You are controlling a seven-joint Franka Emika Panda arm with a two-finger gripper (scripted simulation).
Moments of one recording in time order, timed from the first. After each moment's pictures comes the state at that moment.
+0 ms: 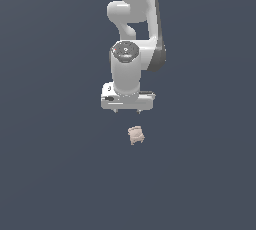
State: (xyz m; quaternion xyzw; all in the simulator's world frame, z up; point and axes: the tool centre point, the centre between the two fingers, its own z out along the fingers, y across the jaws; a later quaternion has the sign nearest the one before) arm -0.014 -0.003 0.145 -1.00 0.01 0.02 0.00
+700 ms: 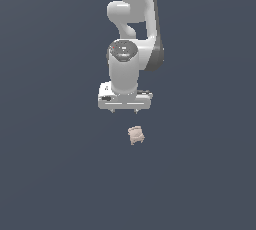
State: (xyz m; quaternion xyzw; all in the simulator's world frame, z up) arm -0.011 -0.015 0.149 -1.00 0.00 0.02 -0.01
